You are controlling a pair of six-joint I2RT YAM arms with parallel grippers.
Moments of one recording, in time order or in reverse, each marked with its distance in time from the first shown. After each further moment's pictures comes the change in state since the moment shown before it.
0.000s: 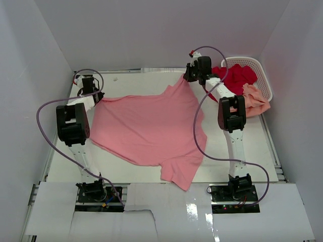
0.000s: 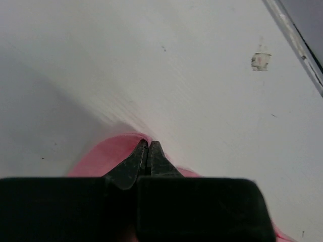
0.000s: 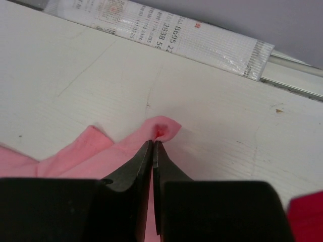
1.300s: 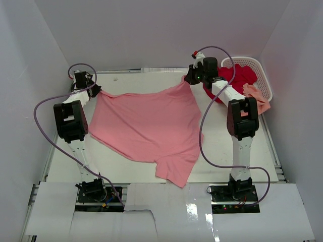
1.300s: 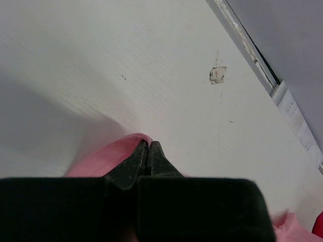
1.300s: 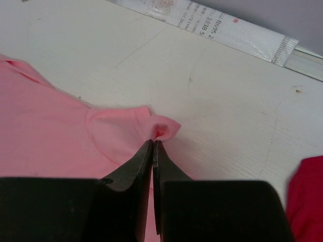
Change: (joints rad) left arm 0.075 0.117 0.196 -0.048 0.255 -0.031; right arm -0.001 -0.323 -0.380 0.090 -0.107 -0.030
